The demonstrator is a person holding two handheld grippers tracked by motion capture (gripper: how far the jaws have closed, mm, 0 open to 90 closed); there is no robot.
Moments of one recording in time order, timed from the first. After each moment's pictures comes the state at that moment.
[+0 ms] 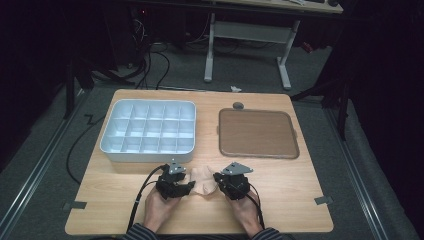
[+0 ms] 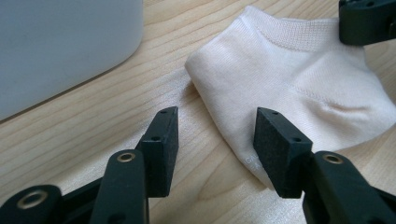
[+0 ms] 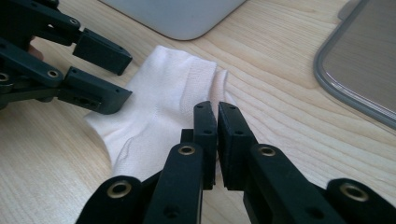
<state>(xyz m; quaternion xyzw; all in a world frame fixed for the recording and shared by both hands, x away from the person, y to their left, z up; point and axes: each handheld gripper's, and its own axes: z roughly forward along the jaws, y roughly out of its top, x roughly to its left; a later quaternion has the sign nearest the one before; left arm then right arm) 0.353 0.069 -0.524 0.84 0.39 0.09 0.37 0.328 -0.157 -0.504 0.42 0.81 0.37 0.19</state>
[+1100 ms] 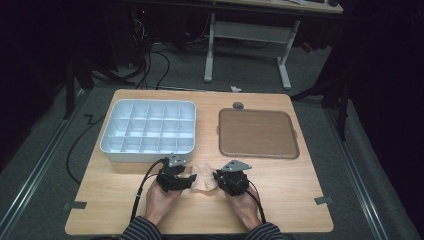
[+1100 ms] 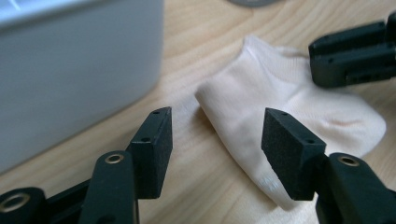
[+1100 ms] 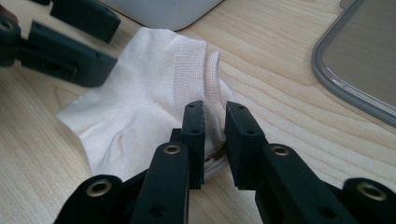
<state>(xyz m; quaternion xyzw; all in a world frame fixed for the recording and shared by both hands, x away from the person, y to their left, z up) 0.372 0.071 -0.514 0.82 0.40 0.09 0.40 0.345 -0.160 -0.520 0.42 0.81 0.37 0.18</state>
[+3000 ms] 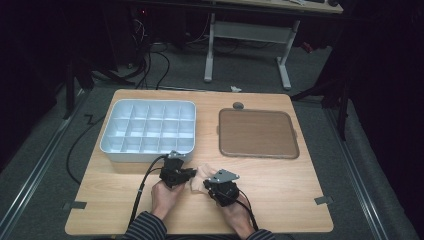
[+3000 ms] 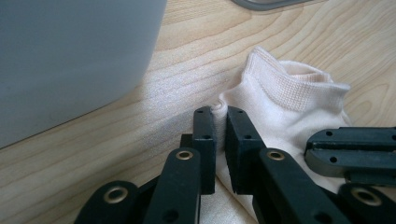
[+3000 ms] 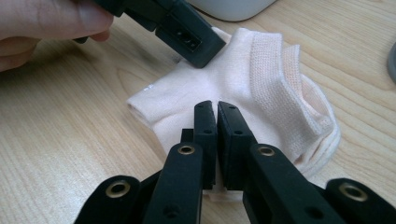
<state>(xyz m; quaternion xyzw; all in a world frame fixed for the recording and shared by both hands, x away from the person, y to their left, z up) 0.391 0.067 -0.527 0.80 0.44 0.01 0.40 0.321 -0.129 -0.527 0.38 0.83 0.36 0.18</state>
